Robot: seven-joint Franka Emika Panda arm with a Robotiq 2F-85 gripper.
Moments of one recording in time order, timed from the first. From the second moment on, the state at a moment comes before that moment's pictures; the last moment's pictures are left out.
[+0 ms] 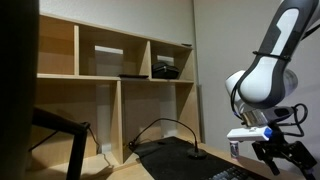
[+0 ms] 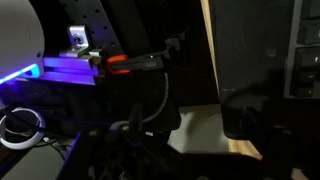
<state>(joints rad) -0.35 -0.14 0.00 -2.78 -0.35 2.32 1.83</state>
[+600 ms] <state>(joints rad) -0.24 0.04 -0.06 -2.77 -0.36 2.55 2.00</state>
